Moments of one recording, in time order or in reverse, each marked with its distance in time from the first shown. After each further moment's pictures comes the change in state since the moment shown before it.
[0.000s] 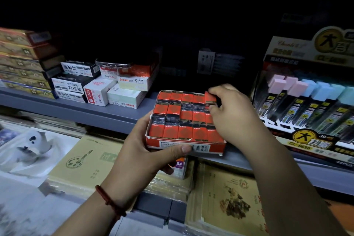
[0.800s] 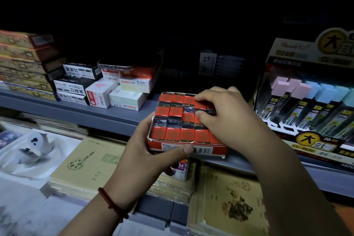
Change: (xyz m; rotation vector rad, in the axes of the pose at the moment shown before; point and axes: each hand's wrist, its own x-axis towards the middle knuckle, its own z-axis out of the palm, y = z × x) left_hand 0.000 -0.001 -0.002 0.025 -0.019 0.027; right_hand 0.000 -0.005 -0.001 -0.111 -0.077 -0.191
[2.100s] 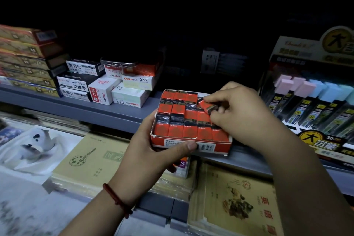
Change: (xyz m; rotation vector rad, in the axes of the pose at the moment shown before) left_hand 0.001 -0.004 0.000 0.006 -0.010 0.053; right_hand -0.002 0.006 -0.010 0.162 -0.003 0.094
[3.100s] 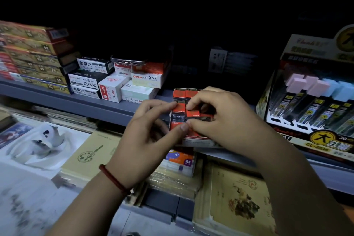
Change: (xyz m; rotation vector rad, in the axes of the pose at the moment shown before) left_hand 0.017 -0.005 -0.023 0.288 0.097 0.243; right_hand -0.008 -0.031 0.017 0.127 -0.101 -0.172
